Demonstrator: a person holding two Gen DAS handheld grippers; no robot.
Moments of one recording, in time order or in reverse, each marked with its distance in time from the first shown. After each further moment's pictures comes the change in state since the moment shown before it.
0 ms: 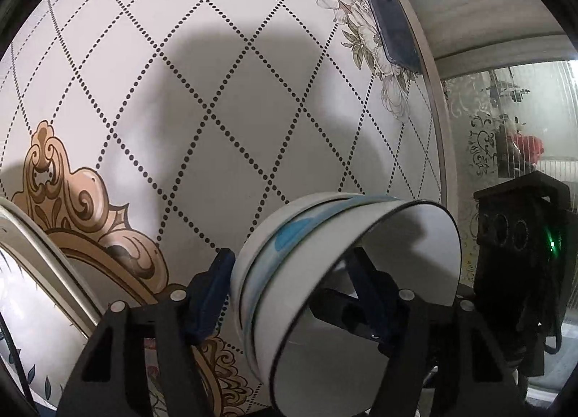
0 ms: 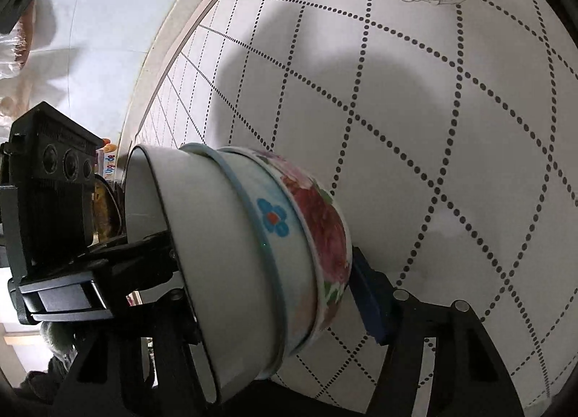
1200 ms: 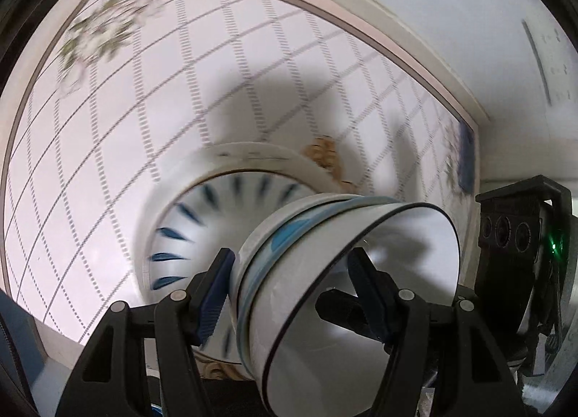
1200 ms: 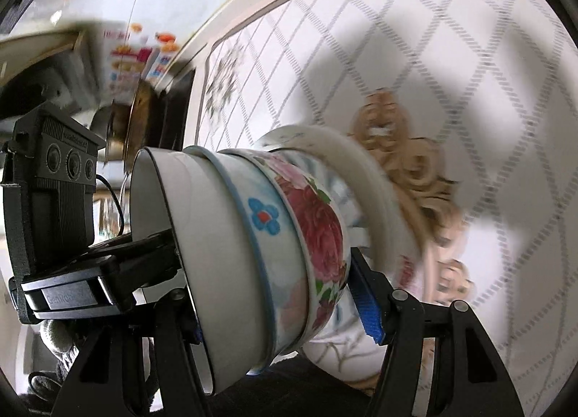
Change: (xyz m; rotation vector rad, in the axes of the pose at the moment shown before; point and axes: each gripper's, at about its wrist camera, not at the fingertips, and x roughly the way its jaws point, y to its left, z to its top) left arm -0.150 0.173 -0.081 -0.399 -0.232 0.052; right arm 0.079 0.202 -0.015 -0.349 0.237 0.060
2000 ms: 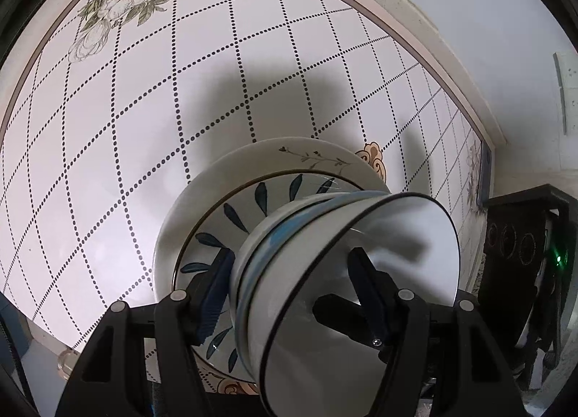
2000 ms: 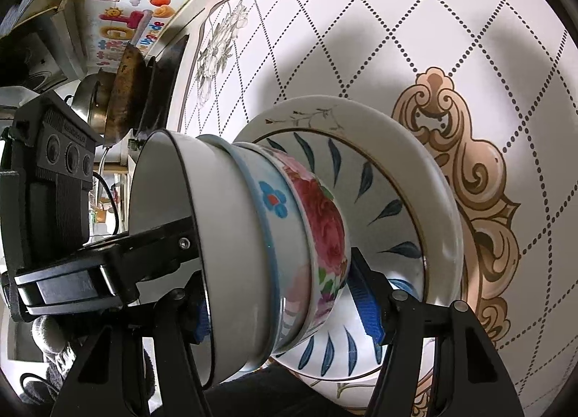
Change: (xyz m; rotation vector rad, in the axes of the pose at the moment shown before) left arm 0.019 0.036 0.002 -0.061 0.003 -0.020; right arm 0.066 0.008 0.016 -0.057 0.072 -0.067
